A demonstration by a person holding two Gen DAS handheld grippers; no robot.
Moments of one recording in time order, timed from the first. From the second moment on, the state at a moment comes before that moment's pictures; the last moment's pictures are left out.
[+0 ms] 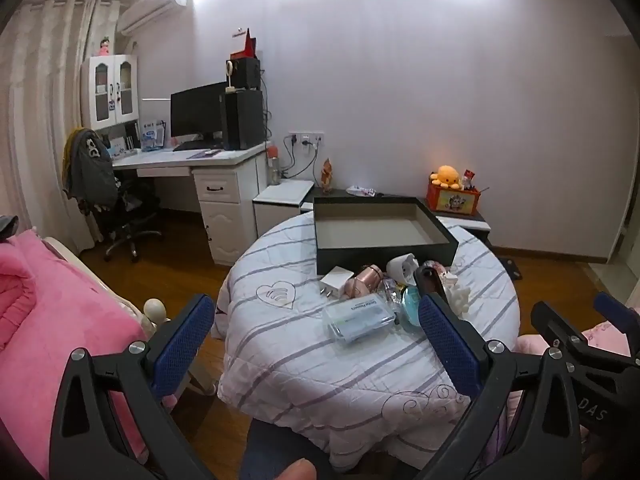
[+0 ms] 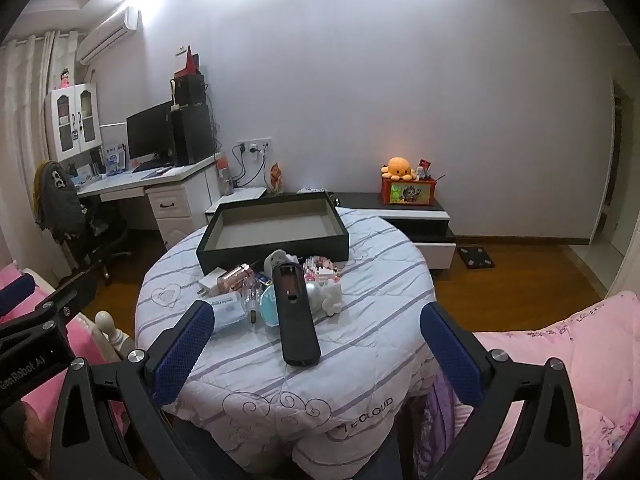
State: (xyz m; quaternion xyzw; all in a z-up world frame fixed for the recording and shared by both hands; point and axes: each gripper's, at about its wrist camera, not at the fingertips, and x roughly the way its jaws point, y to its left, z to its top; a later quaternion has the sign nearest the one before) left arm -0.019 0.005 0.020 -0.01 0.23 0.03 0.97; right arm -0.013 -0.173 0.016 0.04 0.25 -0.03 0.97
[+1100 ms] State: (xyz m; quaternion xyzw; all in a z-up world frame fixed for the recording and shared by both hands) left arm -0.033 0.000 0.030 -0.01 0.21 0.02 0.98; right arm -0.021 -0.170 0.020 0.02 0.23 -0.03 0.97
